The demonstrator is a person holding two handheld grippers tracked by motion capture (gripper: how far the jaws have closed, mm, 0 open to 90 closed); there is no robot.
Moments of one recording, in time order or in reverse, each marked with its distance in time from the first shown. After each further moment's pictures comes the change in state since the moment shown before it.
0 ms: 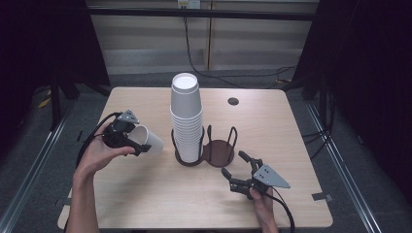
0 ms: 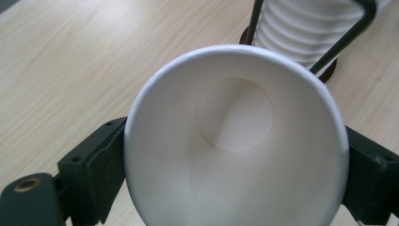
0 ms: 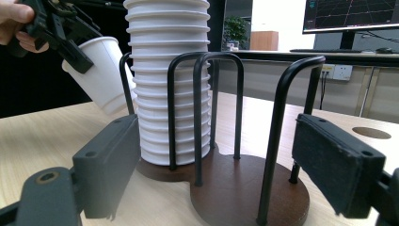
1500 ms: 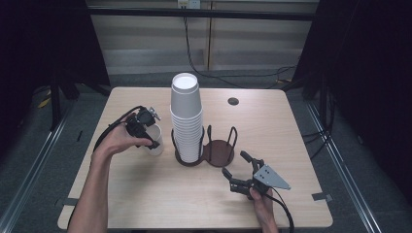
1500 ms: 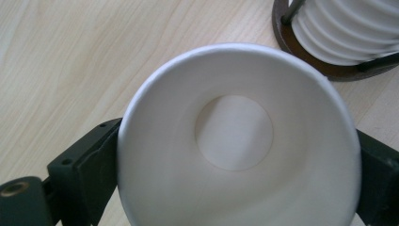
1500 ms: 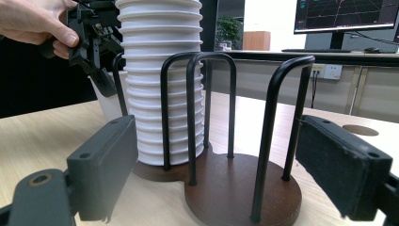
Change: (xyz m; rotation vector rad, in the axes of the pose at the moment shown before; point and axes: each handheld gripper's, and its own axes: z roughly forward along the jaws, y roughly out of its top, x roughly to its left) left arm 0.009 0.041 0.057 0.269 0.021 0.120; right arm 0.001 0.000 -0.001 0.000 -0.031 0.002
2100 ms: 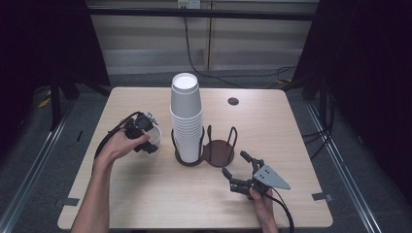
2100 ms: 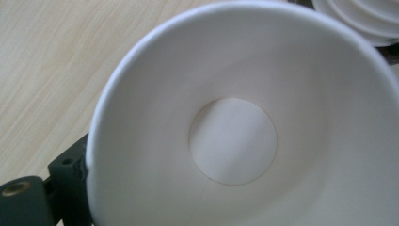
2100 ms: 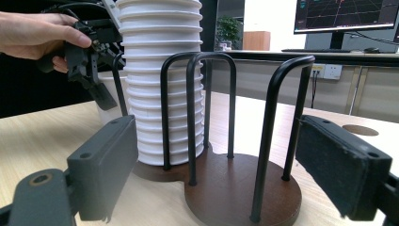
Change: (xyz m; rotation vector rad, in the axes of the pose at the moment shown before) left arm 0.001 -0.021 0.016 -0.004 0.005 -0.034; right arm 0.000 0.000 0.000 0.001 -0.001 0.001
